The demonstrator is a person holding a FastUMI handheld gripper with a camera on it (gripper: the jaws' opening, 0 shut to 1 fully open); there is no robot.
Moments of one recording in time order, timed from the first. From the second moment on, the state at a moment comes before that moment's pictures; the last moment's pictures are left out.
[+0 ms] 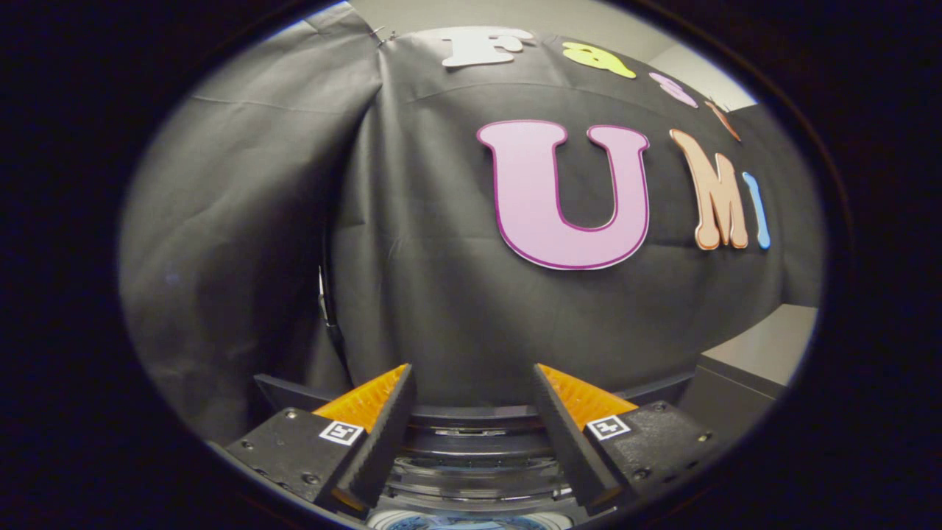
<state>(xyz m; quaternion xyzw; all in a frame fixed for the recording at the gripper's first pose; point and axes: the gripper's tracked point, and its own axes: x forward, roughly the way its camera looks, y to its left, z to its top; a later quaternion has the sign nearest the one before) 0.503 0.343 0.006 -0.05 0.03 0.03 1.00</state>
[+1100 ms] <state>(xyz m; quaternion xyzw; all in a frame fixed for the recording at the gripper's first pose) 0.477 0.338 0.006 -0.05 0.02 0.03 1.00</state>
